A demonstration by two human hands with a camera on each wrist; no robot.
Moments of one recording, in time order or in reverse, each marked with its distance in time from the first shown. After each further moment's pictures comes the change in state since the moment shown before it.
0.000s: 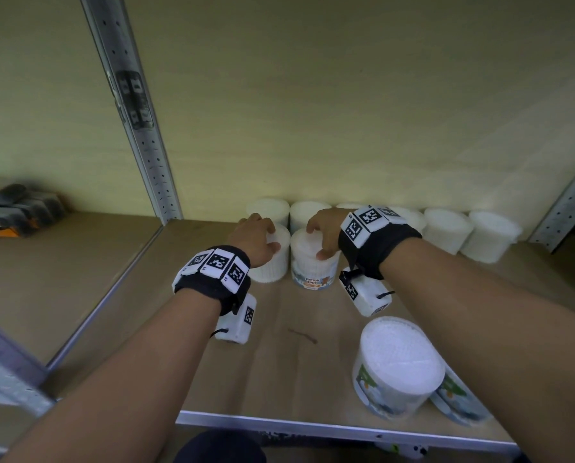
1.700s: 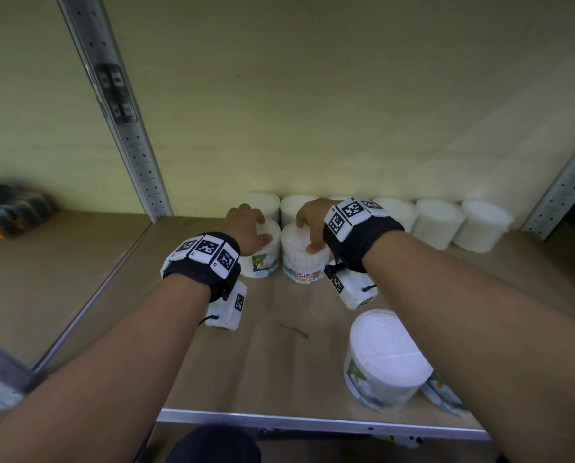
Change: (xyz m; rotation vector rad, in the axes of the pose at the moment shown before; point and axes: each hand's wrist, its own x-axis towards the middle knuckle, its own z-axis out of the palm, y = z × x) left_hand 0.013 0.003 -0.005 0.081 -0.038 -0.031; right_hand -0.008 0.001 0.004 0.248 0.155 0.021
